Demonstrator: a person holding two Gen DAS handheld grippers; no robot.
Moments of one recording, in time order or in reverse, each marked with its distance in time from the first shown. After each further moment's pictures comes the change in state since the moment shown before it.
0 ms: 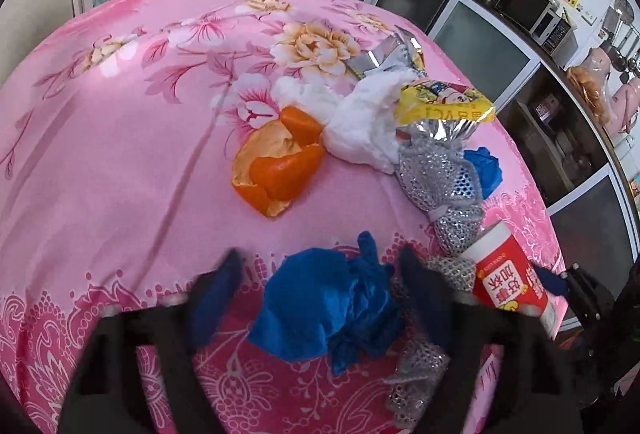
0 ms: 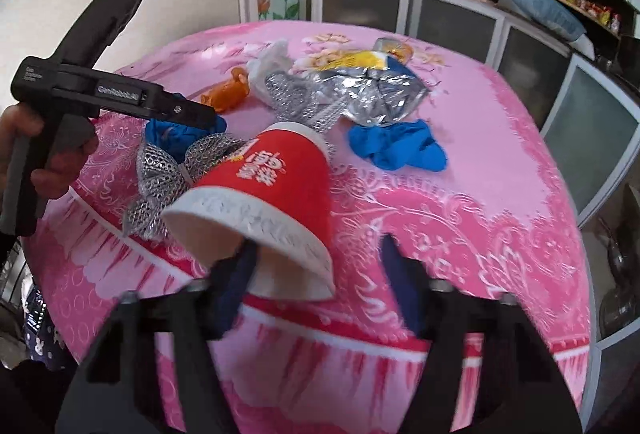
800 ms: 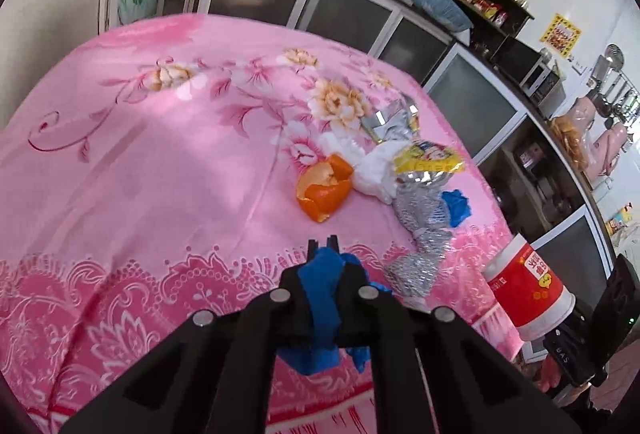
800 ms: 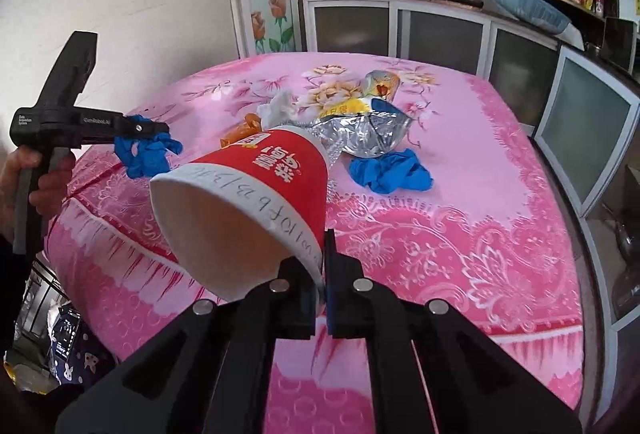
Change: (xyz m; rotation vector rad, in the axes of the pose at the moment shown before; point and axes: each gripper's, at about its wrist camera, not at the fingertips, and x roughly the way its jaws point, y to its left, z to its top) left arm -0.095 0.037 -0.021 -0.078 -0.168 -0.053; right arm -0.071 -0.005 -0.002 0.086 -0.109 0.013
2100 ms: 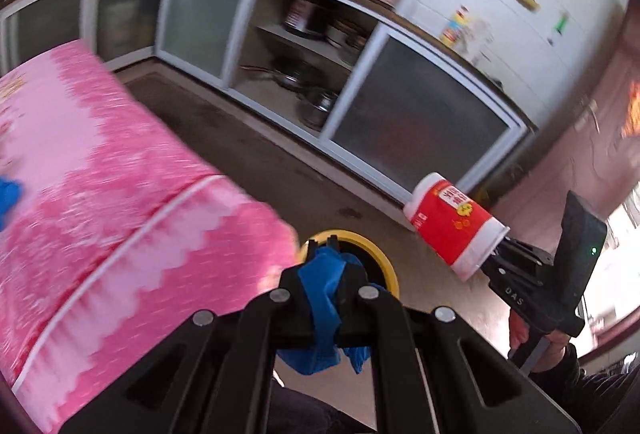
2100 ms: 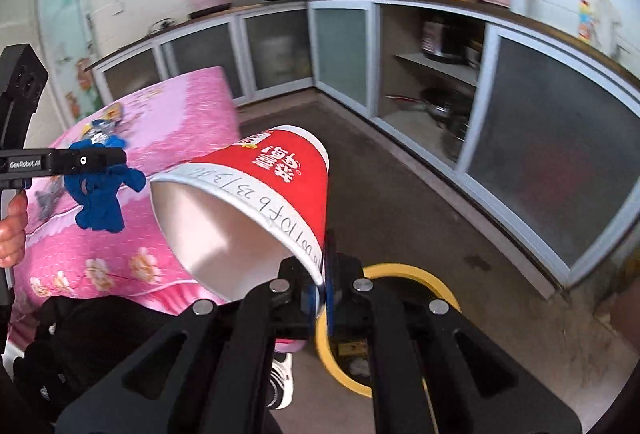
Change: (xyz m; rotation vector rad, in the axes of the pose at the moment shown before) left arm 0.077 -0.412 -0.163 0.616 0.283 -0.525; right arm -0.253 -0.197 -0.225 0.513 -0.049 -0.568
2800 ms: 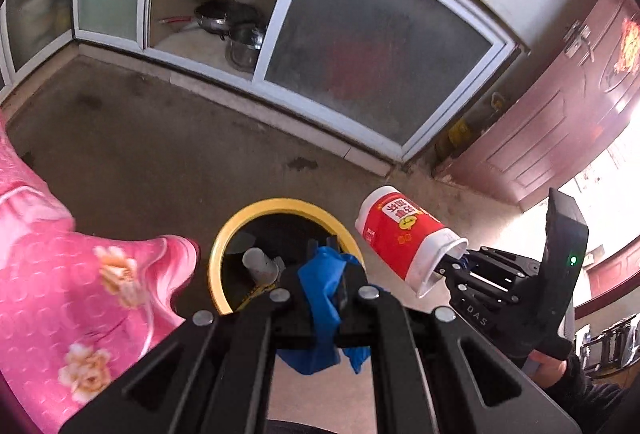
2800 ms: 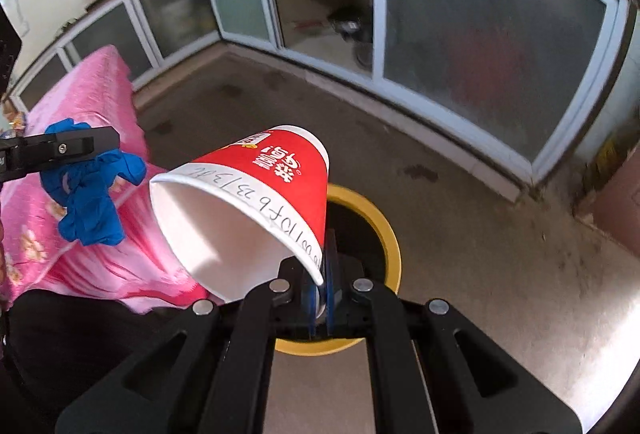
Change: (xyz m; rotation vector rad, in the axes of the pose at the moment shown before) left arm 0.190 -0.091 0.002 0.134 0.226 -0.093; right arm 0.066 -0.110 -0.074 0.228 0.241 -0.184
